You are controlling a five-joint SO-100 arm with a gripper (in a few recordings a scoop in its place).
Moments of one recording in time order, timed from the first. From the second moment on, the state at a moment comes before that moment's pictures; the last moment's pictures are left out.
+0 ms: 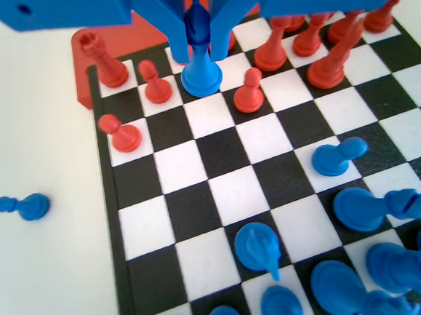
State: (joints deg) arm -6.2 76.7 106.1 46.4 -69.5
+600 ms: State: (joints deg) arm -5.4 72.7 106.1 42.3 -70.8
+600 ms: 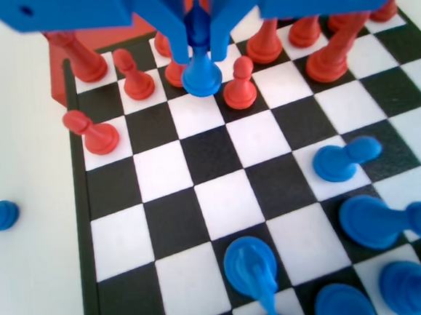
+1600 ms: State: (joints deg) arm -6.6 72.6 108.5 40.4 -71.8
